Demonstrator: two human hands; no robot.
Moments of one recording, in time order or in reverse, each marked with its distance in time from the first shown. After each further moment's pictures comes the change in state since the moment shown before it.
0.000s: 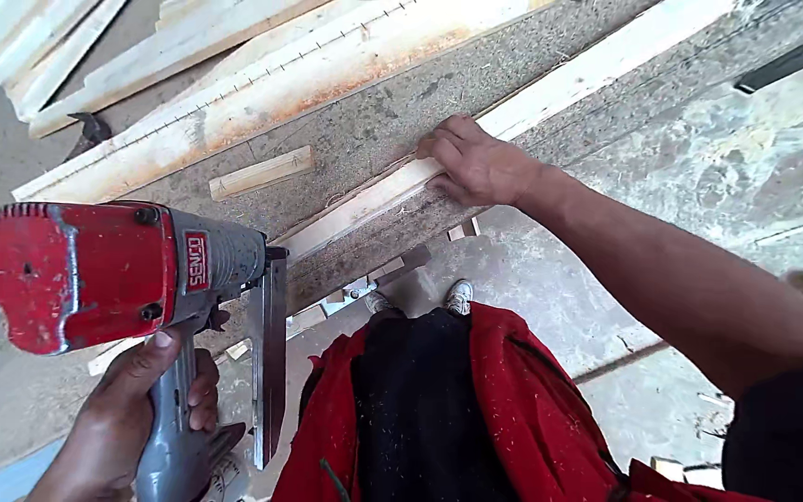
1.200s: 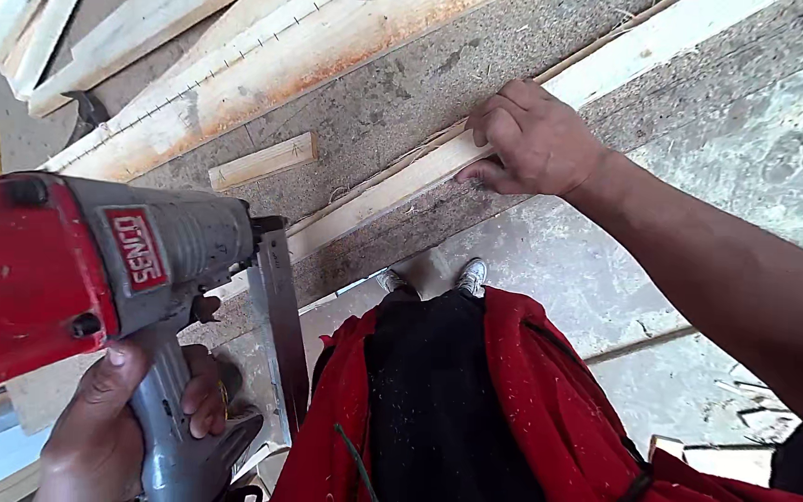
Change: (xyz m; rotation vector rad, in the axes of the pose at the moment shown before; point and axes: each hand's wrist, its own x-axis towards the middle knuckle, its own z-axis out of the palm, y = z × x) left_hand 0.004 0.037 0.040 -0.128 0.029 0.072; right_hand -0.021 0.026 -0.006 -0.046 0.161 0.007
